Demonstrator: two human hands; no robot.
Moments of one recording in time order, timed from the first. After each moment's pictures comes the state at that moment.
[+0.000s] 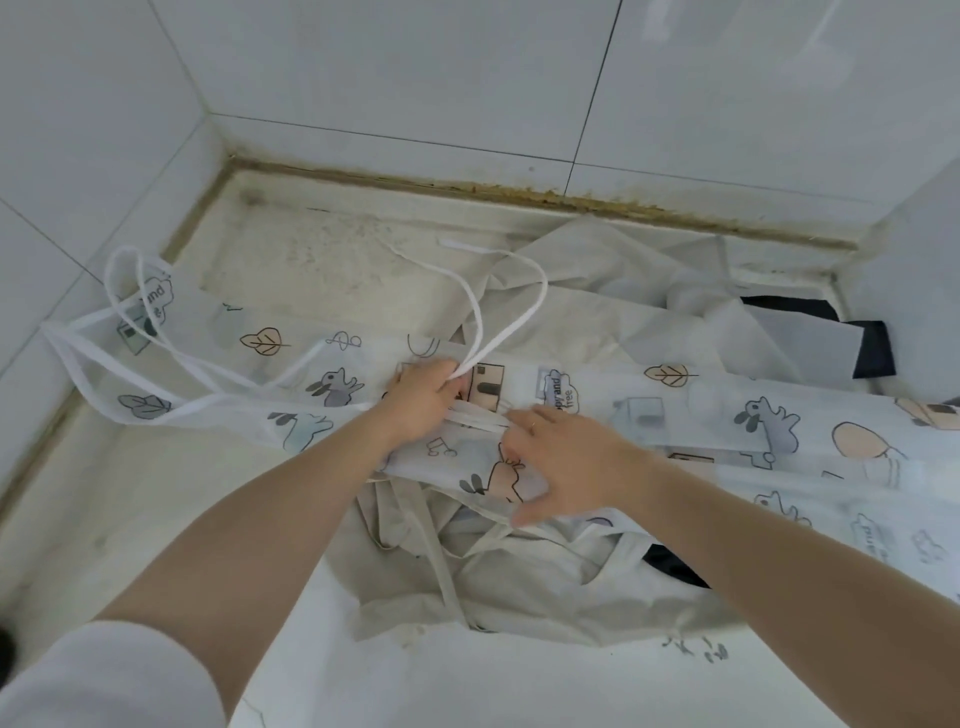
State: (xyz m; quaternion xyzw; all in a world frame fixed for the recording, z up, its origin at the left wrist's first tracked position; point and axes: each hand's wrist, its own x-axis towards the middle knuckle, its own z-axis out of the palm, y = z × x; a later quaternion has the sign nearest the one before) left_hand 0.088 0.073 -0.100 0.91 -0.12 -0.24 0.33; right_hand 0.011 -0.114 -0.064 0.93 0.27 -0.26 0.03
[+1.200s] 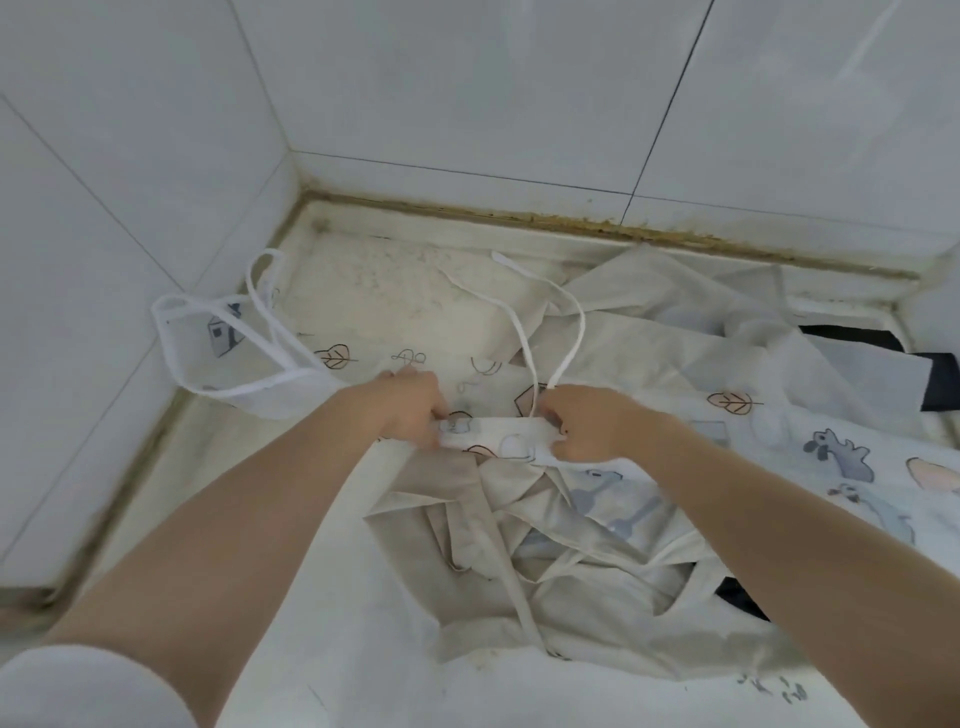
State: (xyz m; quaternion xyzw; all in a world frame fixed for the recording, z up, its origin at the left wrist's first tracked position) left_hand 0.121 0.150 -0.060 0.91 -0.25 -0.32 0.01; right_hand 0.071 -0.073 -0.047 0.94 0.13 -0.30 -0.05
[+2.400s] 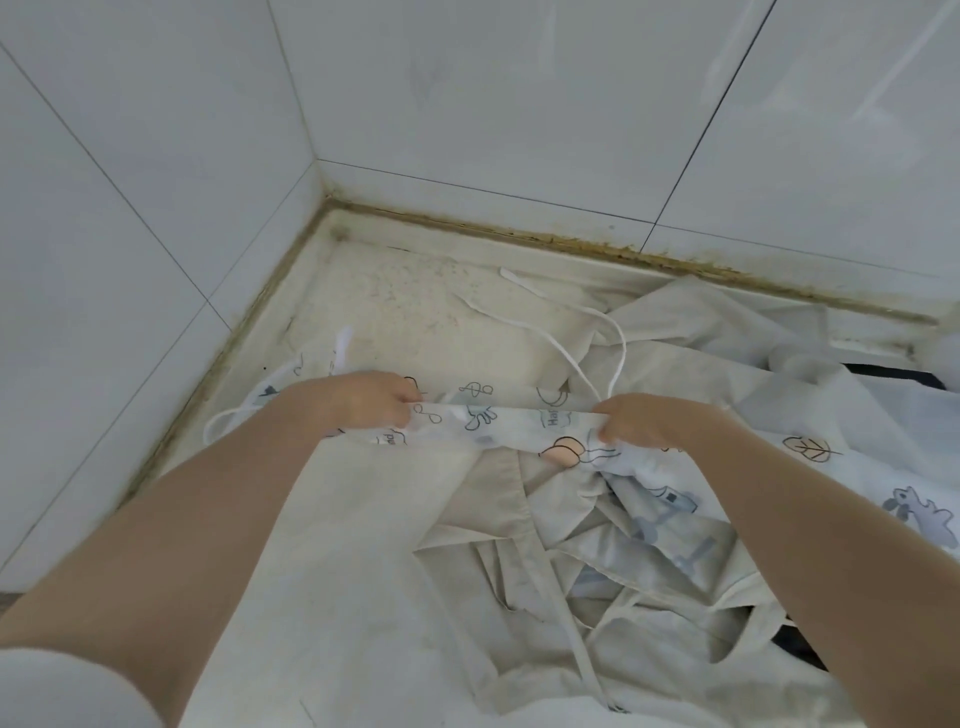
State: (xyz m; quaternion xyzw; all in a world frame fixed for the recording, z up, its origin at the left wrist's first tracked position) left_hand 0.137 0.200 -0.049 0.88 -0.07 -0.39 0.25; right_hand 0.109 -0.108 -0.048 0.91 -0.02 -0.41 -0.10
